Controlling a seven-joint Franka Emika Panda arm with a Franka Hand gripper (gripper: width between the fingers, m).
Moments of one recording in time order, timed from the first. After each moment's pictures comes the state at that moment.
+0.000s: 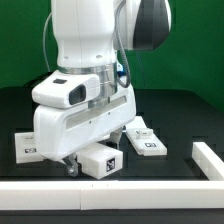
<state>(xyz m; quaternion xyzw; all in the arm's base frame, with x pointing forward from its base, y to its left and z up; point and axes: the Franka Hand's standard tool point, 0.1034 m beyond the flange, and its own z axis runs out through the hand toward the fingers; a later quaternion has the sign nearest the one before) 0.557 -0.042 0.008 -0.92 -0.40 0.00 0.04</state>
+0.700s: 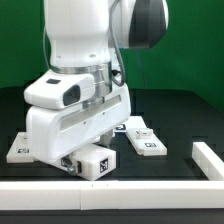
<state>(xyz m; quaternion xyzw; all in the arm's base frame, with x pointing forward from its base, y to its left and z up) 0.574 -0.054 0.013 -0.91 -0.42 0.00 0.04</state>
